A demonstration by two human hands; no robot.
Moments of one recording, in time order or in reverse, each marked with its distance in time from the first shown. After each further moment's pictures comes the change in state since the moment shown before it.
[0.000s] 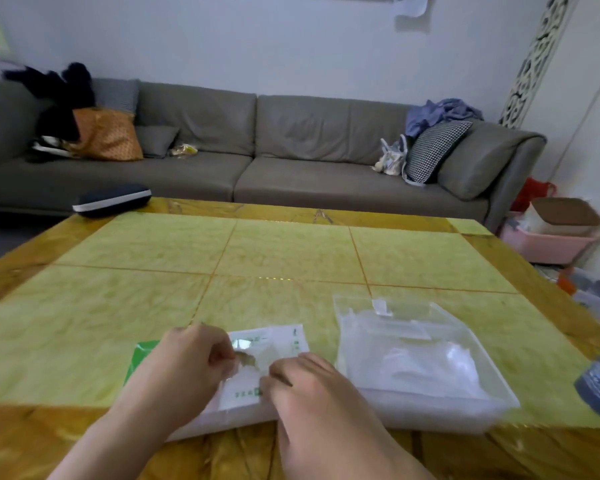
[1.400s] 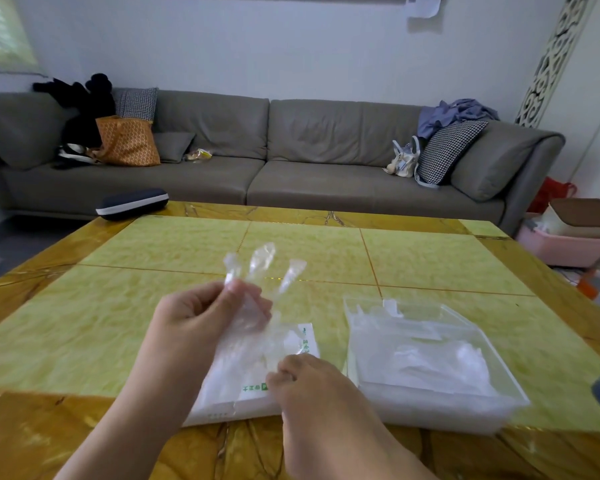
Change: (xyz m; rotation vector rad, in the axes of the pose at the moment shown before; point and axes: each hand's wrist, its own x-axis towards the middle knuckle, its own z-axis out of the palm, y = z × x) left_hand -0.024 0.042 -0.034 -1.073 0.162 -0.040; right_hand 0.002 -0.020 -0.011 0.054 -0.119 0.088
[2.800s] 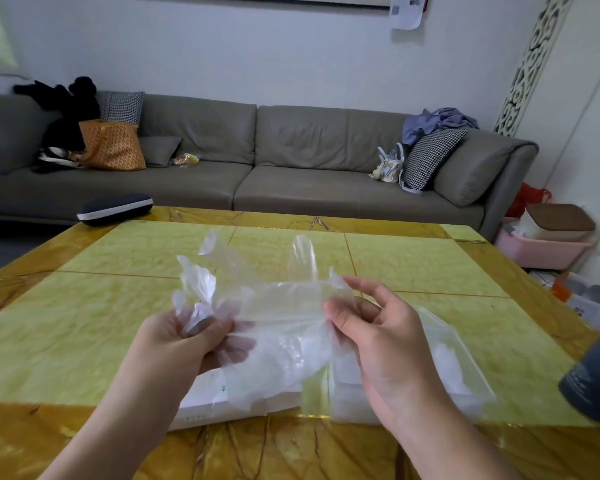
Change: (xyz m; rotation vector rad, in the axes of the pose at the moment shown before) left_hand -0.001 -0.016 0.001 -0.090 0.031 -0.183; right_hand -0.012 0.047 -0.053 1.551 0.717 0.316
